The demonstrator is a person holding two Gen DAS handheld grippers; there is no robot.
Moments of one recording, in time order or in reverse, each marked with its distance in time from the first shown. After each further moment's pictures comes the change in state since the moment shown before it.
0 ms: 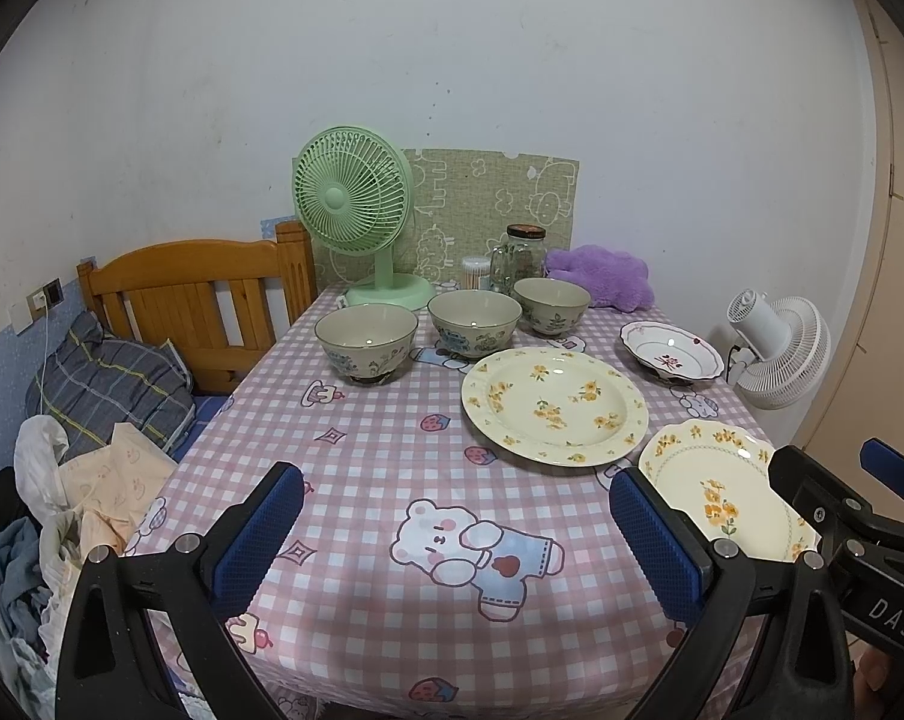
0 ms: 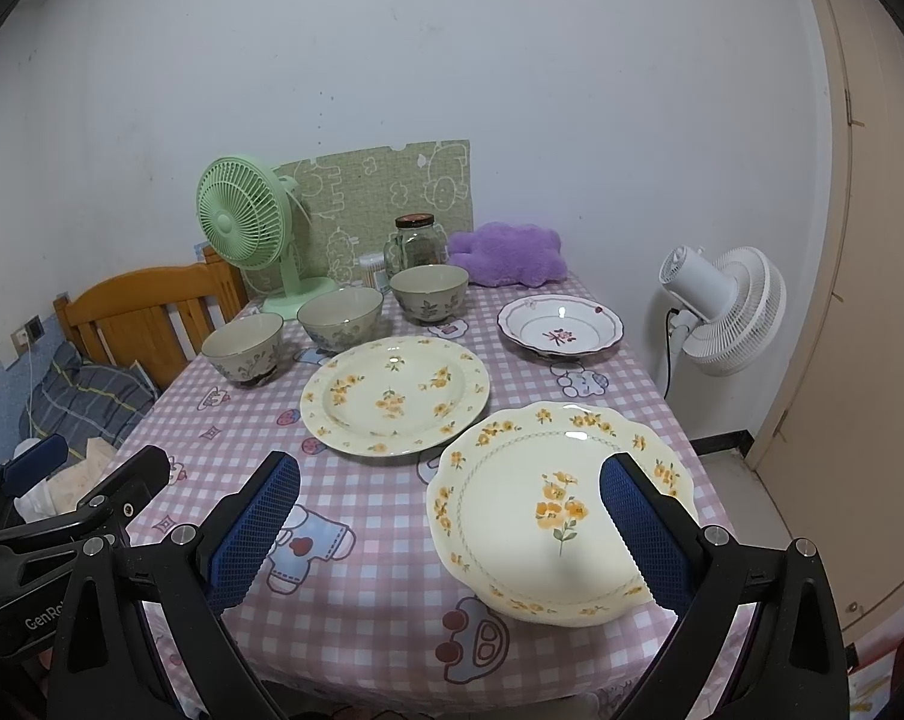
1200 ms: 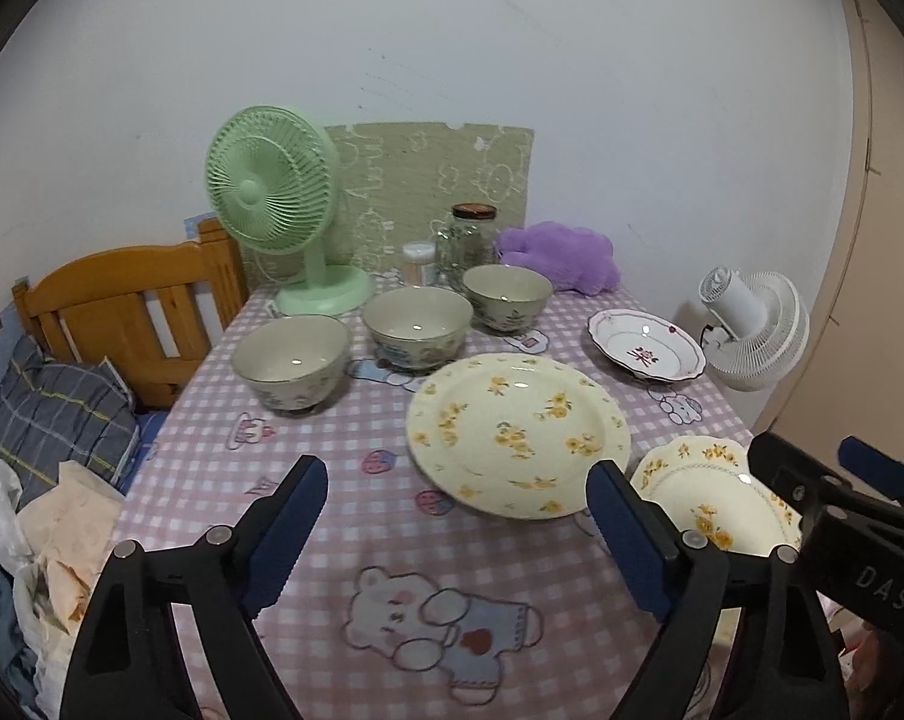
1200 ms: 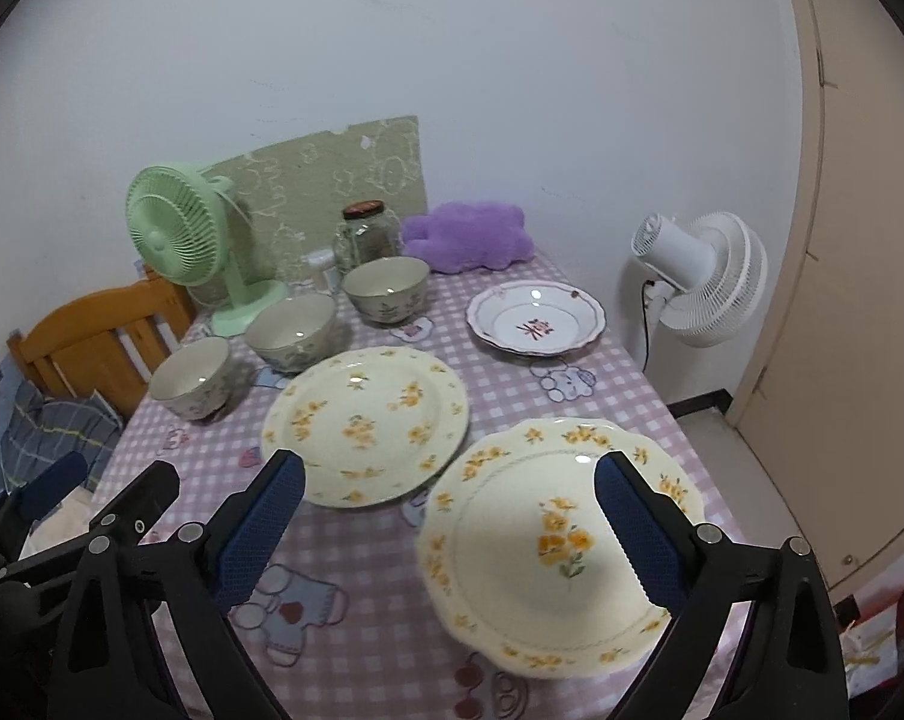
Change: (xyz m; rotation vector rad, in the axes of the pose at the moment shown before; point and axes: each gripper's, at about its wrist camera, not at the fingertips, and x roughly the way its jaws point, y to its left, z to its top) left arm 0.075 -0.023 0.045 0.079 0.087 -0.116; right arm 0.059 -0.012 0.047 0.129 0.114 -0.092
